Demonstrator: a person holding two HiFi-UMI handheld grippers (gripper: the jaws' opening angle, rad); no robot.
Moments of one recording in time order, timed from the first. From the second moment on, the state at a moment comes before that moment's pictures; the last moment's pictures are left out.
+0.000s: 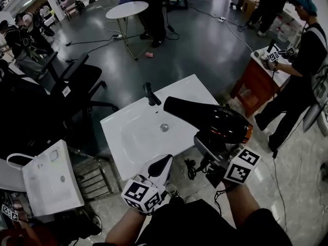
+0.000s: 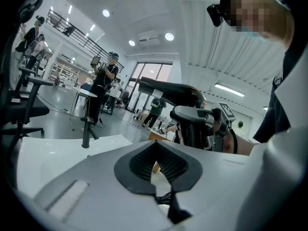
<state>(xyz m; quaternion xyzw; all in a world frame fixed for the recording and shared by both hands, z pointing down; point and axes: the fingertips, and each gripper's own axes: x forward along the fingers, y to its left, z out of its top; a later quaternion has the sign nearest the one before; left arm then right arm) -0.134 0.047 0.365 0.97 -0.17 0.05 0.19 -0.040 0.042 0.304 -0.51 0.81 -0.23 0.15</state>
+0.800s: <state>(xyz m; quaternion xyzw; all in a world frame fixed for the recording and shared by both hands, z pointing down) -0.124 -0.014 0.364 0.96 -0.22 0.03 0.18 -0.031 -0.049 0.279 -0.47 0.85 -0.20 0.14</state>
